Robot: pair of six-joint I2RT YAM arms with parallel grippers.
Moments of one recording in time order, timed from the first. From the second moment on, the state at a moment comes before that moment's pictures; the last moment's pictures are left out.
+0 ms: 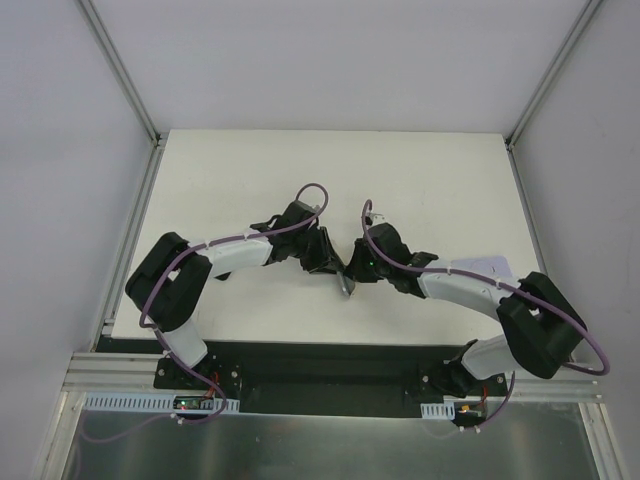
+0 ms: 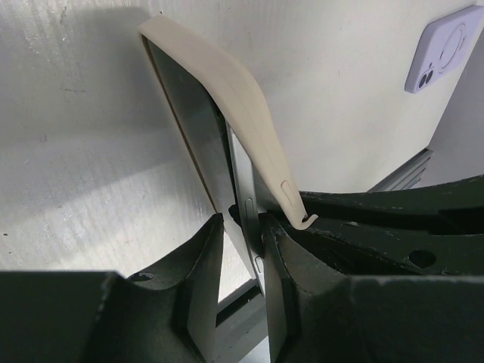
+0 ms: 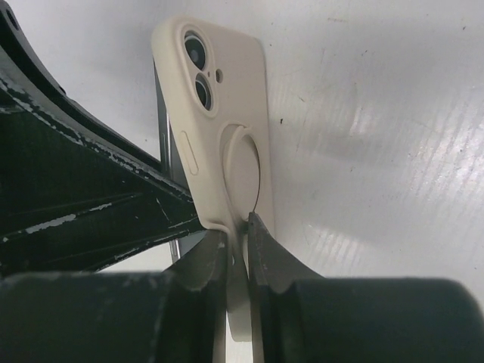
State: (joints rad) left arm -0.67 1.70 0.95 -0.22 0.33 -0.92; right arm 0.77 1.43 0.73 -0.10 0.05 0.67
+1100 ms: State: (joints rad) left arm -0.72 1.72 1.06 -0.43 0.21 -0.93; right arm 0.91 1.50 0.85 -0.28 0.29 0.68
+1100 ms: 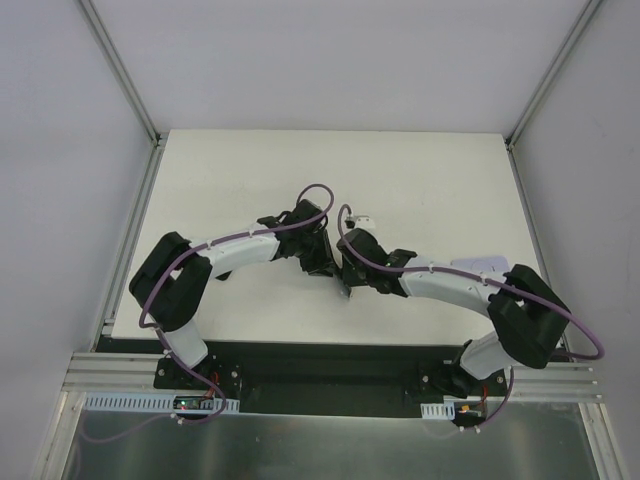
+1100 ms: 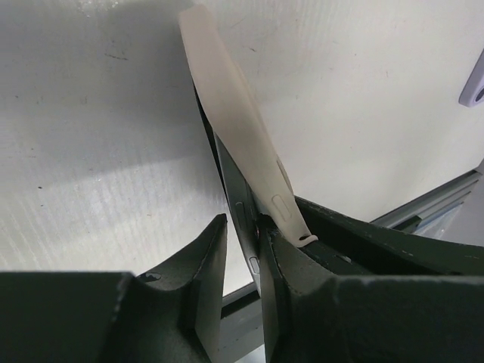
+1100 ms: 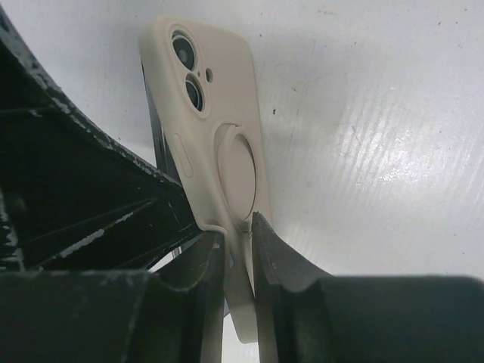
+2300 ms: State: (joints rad) left arm -0.71 1.78 1.24 -0.65 0.18 -0.82; right arm 1.00 1.65 1.02 -0.39 0.55 0.75
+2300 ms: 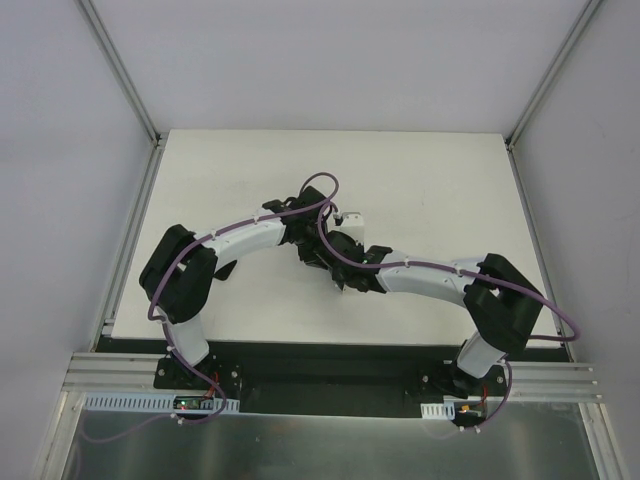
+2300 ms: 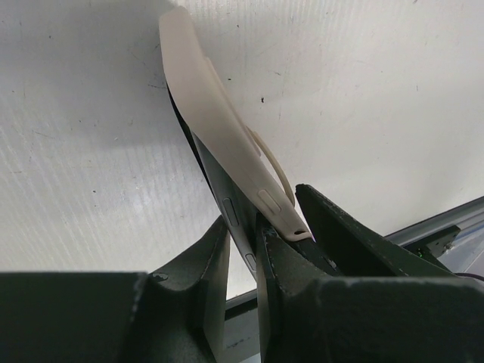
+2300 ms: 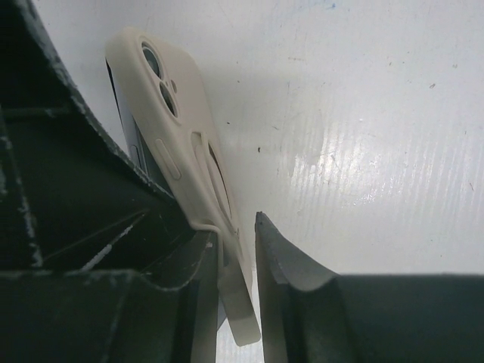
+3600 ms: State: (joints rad) left arm -0.71 1.89 1.43 -0.81 0.16 -0.75; right arm 0.97 1.62 0.91 -0.25 0.48 0.81
